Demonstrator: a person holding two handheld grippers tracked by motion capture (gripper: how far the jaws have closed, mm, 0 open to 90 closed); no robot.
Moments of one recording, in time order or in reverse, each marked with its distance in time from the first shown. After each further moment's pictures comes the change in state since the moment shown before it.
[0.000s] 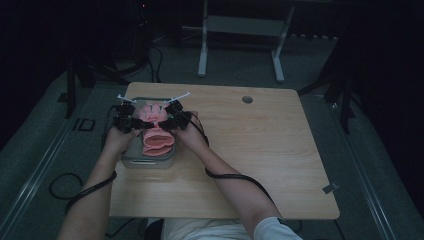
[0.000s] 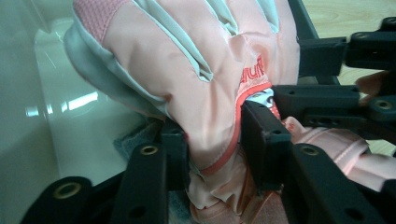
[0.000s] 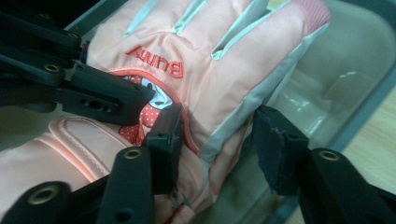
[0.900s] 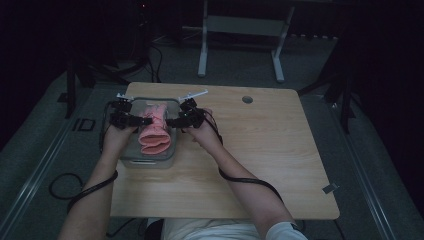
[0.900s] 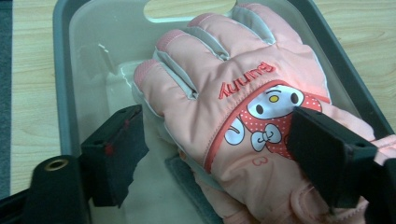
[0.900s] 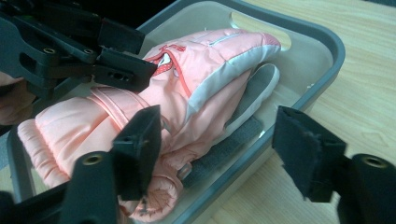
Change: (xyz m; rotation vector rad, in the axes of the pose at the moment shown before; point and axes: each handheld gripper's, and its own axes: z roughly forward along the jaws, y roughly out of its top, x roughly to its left) left arm -0.003 0.002 -0.013 -0.102 0.173 0.071; right arm -0.018 -0.009 -0.050 -0.104 0.087 -0.015
